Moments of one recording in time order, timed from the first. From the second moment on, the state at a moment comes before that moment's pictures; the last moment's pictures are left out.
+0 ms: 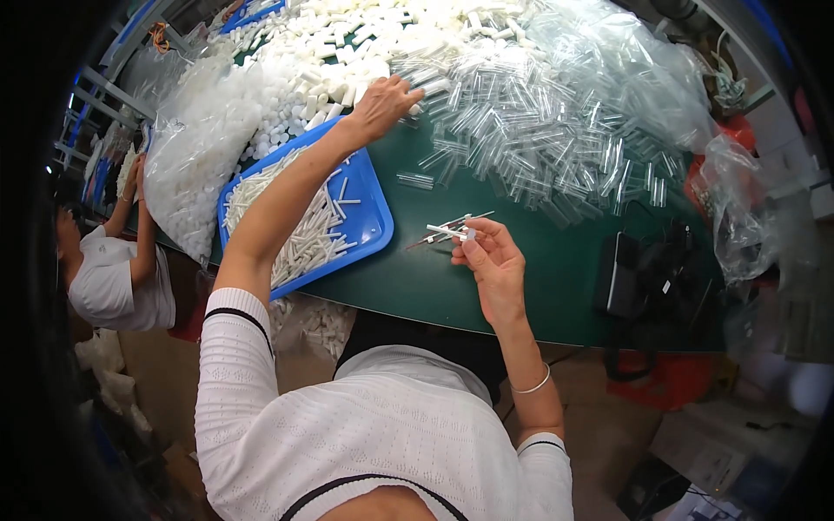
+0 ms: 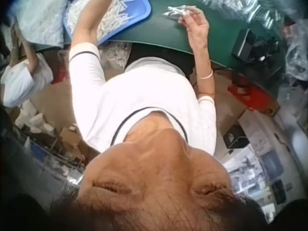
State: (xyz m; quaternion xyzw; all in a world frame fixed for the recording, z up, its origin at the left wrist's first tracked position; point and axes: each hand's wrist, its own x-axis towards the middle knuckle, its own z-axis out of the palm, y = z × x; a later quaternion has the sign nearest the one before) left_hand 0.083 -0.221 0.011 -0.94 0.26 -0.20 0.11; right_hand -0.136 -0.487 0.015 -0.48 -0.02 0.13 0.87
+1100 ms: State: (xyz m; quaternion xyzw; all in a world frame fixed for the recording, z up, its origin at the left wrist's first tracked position) left_hand -0.188 -0.273 0.037 -0.87 0.21 -0.15 -0.43; right_hand -0.161 -0.459 0.016 -0.40 -0.03 0.21 0.89
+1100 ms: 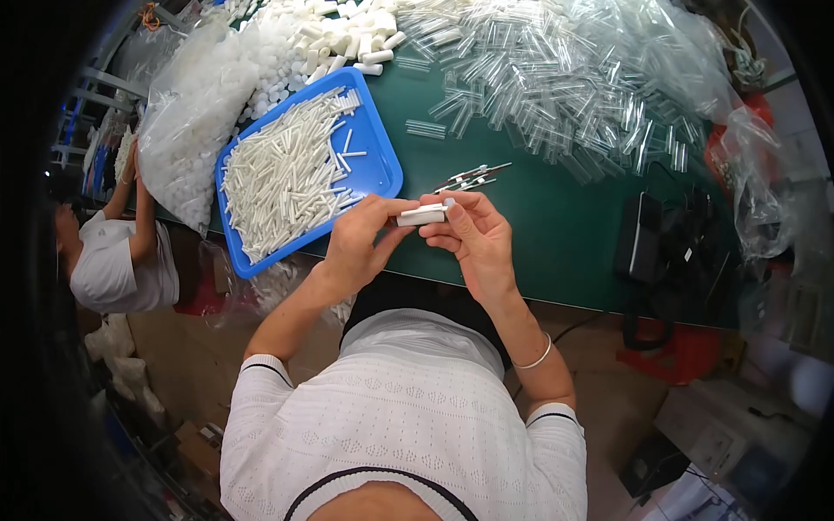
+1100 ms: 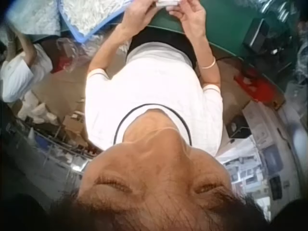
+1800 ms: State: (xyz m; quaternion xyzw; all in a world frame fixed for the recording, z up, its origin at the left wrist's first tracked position) left_hand -0.159 -0.269 0.061 -0.79 0.15 0.13 -0.58; right_hand -0.156 -0.471 0.028 -0.82 -0.32 -0.16 0.44
